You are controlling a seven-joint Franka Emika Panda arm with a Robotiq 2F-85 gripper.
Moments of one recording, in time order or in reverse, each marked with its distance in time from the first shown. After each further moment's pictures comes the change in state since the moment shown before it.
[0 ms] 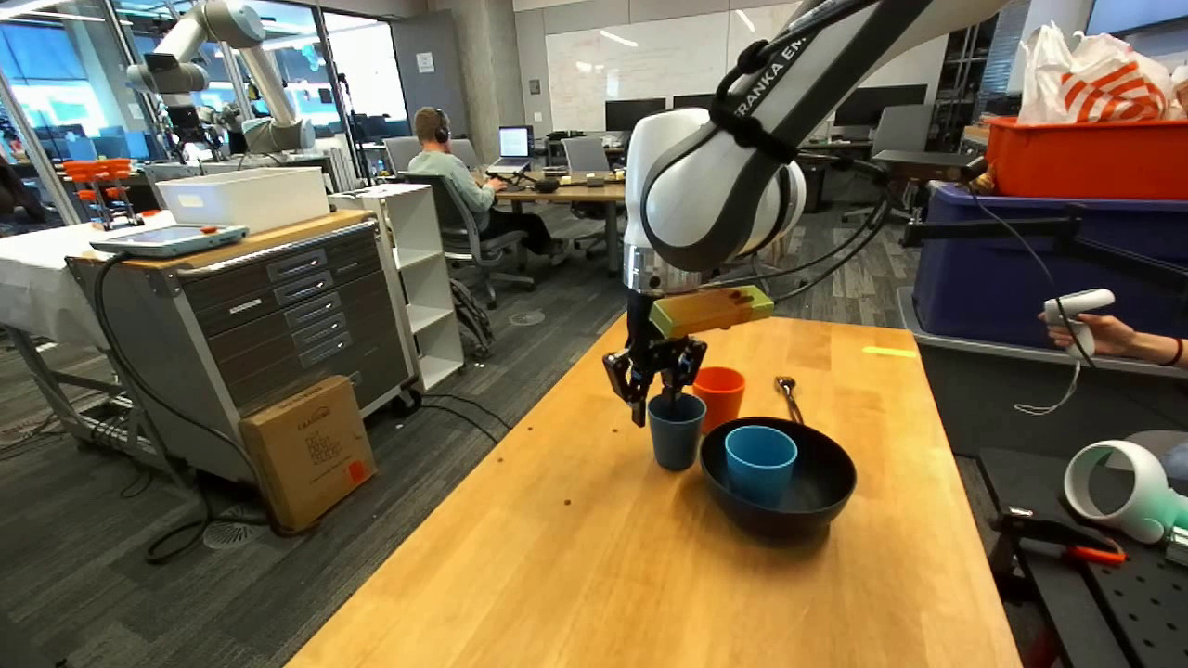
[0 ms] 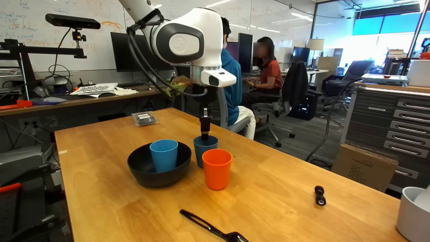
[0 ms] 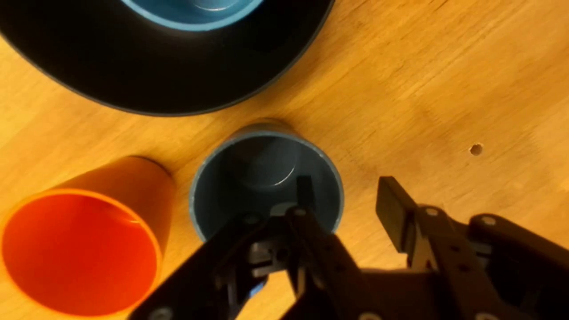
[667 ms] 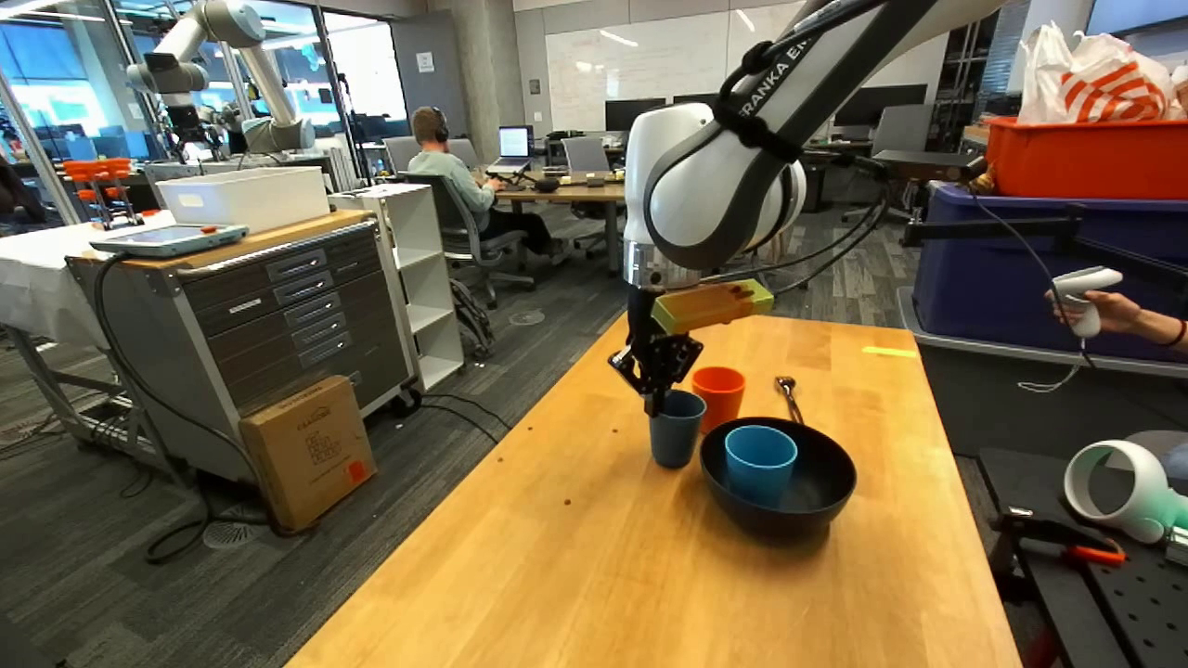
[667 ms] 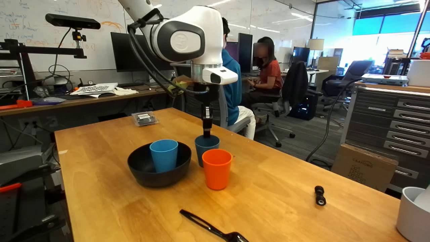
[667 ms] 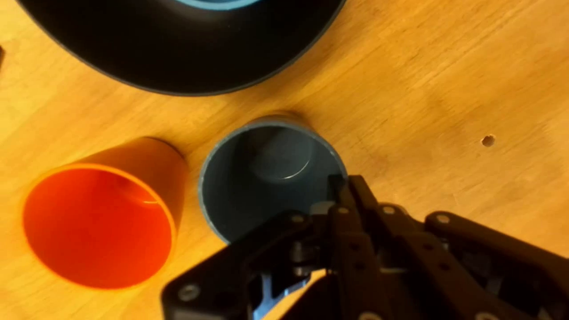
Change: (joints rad) arm 0.008 -0.005 -0.016 0.002 -0.043 0.001 0.008
